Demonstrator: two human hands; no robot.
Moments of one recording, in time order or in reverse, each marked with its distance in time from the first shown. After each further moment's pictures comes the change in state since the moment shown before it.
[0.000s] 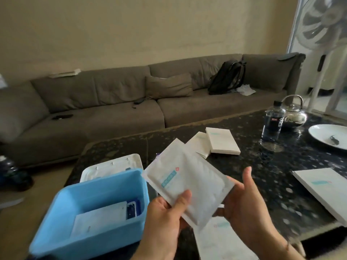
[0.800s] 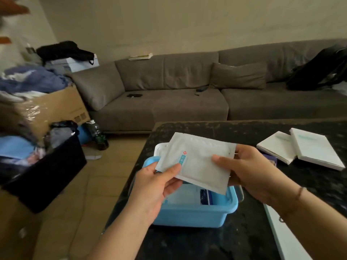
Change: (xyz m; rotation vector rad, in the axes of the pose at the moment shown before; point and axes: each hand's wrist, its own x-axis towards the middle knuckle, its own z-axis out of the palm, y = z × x) left_hand 0.011 0.084 -0.174 -0.032 0.307 0.046; right_hand 0.064 0.026 0.166 -0.708 -0.290 0.047
